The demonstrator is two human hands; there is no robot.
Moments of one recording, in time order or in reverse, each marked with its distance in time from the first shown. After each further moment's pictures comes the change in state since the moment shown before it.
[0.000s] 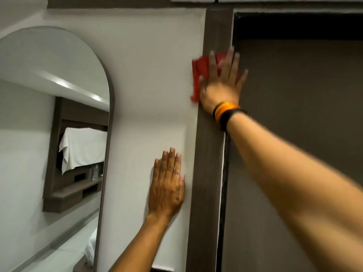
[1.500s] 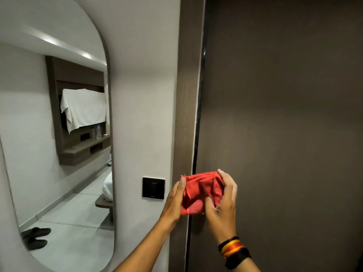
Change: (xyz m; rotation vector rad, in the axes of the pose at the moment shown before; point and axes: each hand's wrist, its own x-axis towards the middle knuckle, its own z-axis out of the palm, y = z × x) left_hand -0.176 0.130 -0.166 -1.267 -0.809 -1.080; right_hand -0.462 0.058 -0.110 0.827 -0.189 0.471
